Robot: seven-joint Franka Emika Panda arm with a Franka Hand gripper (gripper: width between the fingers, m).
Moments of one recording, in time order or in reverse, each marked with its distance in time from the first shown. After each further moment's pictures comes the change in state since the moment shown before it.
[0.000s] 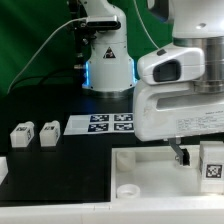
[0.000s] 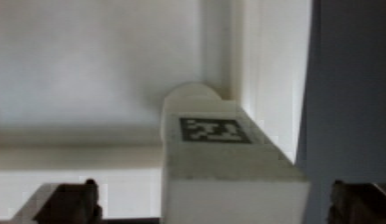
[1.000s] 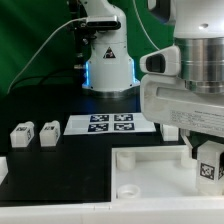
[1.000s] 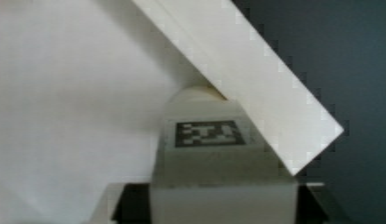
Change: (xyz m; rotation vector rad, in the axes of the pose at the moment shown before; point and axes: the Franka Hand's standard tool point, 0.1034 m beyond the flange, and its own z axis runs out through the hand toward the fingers) arm 0.000 0.003 0.002 0.011 0.008 1.108
